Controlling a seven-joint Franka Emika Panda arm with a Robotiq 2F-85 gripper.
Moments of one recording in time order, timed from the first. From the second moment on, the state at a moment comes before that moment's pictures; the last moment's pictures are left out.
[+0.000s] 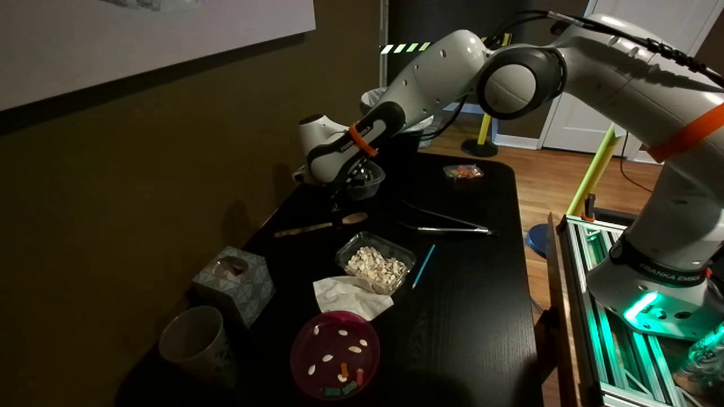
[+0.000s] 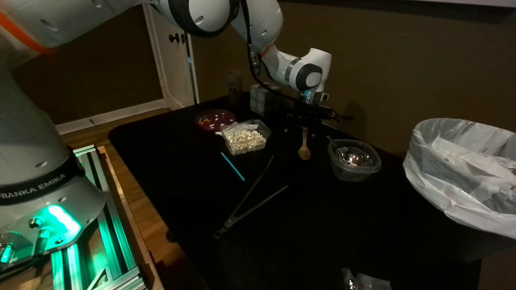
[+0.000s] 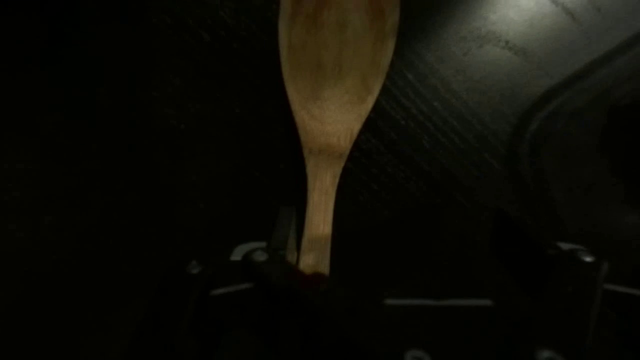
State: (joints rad) arm -0.13 1.11 0.11 -1.18 -0.12 2.18 -0.80
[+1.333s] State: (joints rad) arm -0.18 1.33 0.12 -0.76 0.04 1.80 -0.84
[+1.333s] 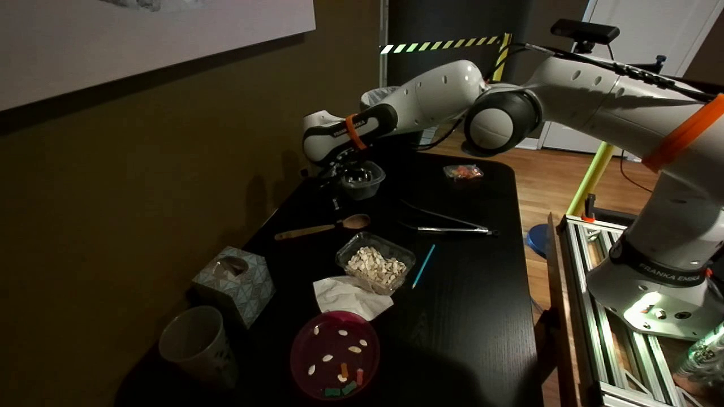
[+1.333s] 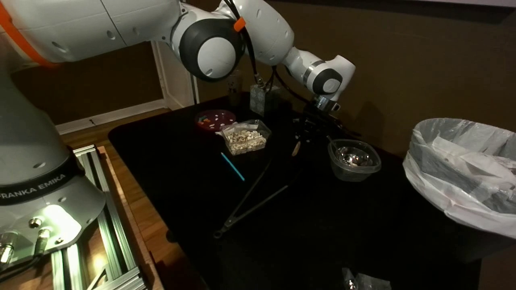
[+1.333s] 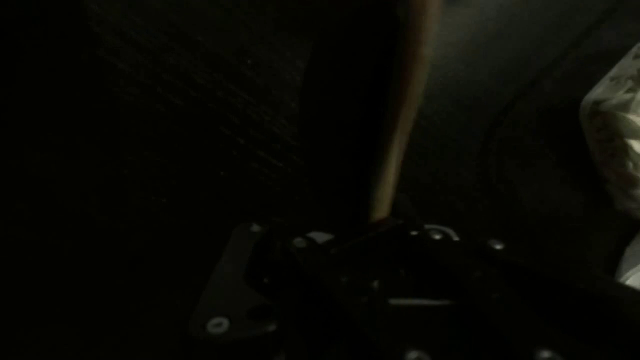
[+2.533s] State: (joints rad) arm -0.19 1.32 0.09 -0.74 0.06 1.90 -0.75
